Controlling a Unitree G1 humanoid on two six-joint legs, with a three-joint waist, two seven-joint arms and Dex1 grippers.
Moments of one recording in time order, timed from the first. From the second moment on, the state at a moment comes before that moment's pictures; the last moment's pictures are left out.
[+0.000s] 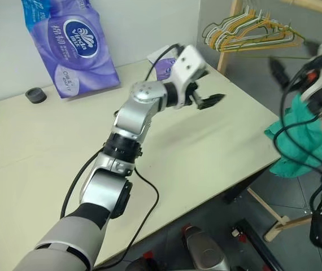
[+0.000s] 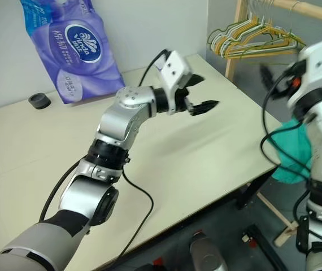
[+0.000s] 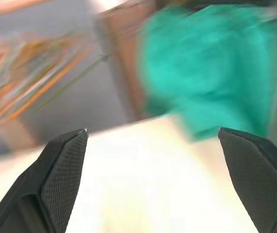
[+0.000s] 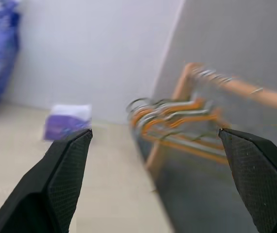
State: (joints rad) left arm -1.00 0.22 -0.11 0.29 -0.09 0.43 -0.66; right arm -0.59 -0.60 -0.22 -0.20 0.30 0.46 0.41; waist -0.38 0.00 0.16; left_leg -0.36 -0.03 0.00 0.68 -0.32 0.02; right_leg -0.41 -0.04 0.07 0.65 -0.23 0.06
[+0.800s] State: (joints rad) left arm -0.08 0.19 0.36 -0.28 0.08 0.52 0.10; right arm -0.55 -0.10 0.09 0.32 0.16 0.09 0.43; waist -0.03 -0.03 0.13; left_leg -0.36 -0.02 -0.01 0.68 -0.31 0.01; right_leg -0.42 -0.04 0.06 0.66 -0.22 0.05
